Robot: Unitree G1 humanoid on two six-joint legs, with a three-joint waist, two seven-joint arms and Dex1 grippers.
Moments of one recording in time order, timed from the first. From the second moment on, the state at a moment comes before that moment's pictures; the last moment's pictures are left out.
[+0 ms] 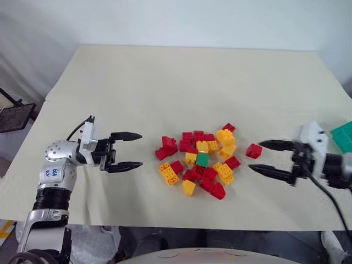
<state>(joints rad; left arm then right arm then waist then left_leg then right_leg) -0.51 0.63 0.10 0.42 -0.56 -0.04 -1.50 0.00 -1.06 -0.49 -0.40 0.60 0.70 1.08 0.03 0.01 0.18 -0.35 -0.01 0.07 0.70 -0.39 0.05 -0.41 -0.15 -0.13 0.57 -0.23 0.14</state>
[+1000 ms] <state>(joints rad) -0.35 0.63 0.16 0.26 -0.56 -0.05 -1.48 -0.64 -0.76 0.42 -0.30 0.22 0.73 0.89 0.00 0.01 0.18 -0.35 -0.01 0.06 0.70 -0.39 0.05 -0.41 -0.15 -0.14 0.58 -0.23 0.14</state>
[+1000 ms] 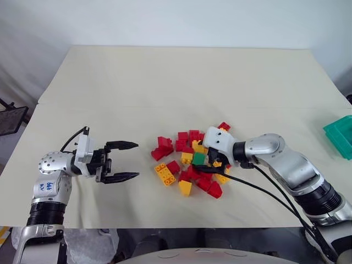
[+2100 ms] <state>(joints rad) -0.44 0.54 0.09 0.23 -0.55 0.00 -1.45 -0.57 -0.68 0.08 -0.40 0.31 0.93 0.81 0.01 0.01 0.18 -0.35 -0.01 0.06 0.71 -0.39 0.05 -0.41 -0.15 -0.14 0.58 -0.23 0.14</state>
